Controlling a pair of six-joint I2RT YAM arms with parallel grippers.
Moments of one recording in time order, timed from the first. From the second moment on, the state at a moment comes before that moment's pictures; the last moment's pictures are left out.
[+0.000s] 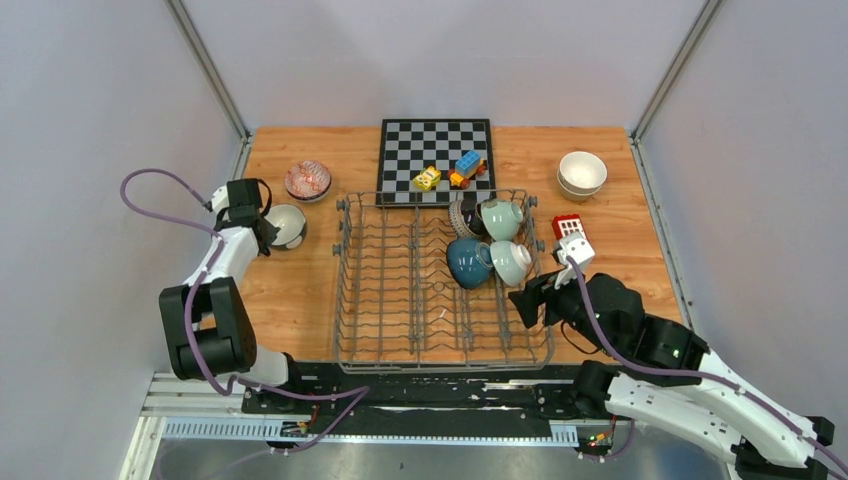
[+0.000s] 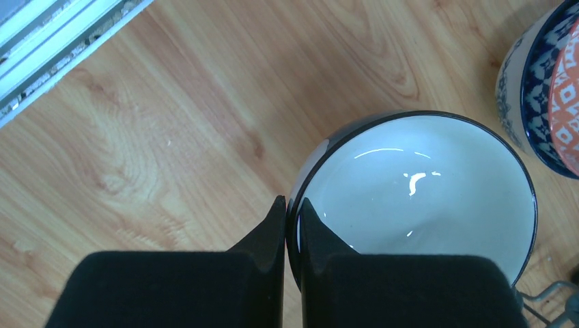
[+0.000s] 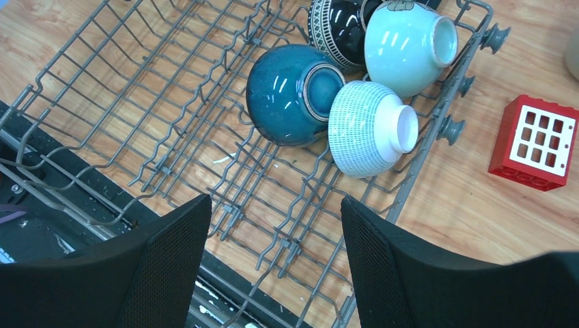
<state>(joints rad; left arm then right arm) 0.22 1.43 0.90 -0.38 -0.30 -0.65 1.01 0.46 0.77 -0.69 0.37 0.27</state>
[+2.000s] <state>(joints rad) -0.39 0.83 0.89 -0.43 -0.24 -0.54 1.00 0.86 1.04 -0.71 0.44 0.22</state>
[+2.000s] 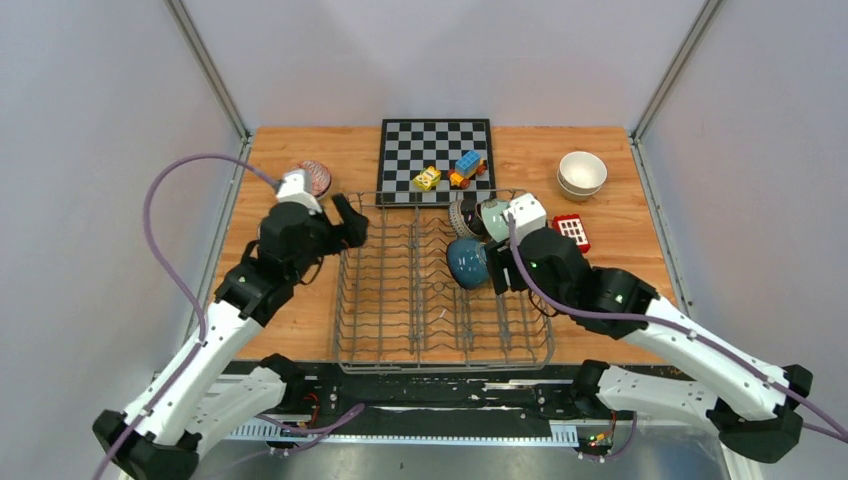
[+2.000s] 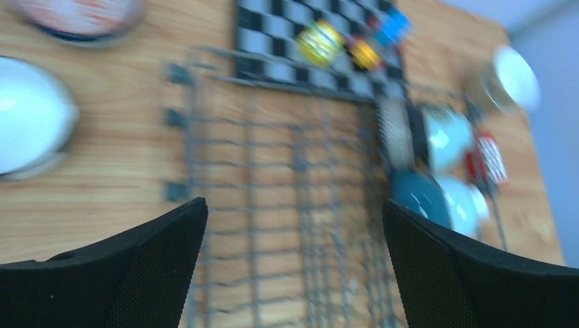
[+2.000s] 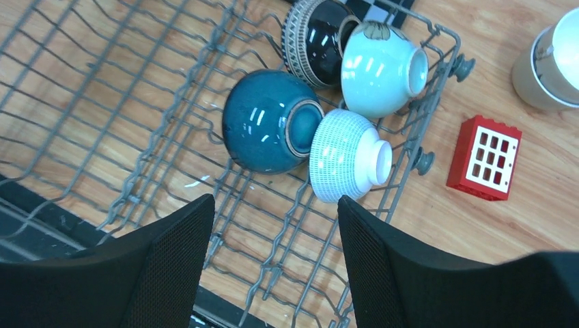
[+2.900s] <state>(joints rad) -0.82 1.28 0.65 0.28 0.04 -0.88 0.59 1.00 0.79 -0.35 -0.02 0.48</state>
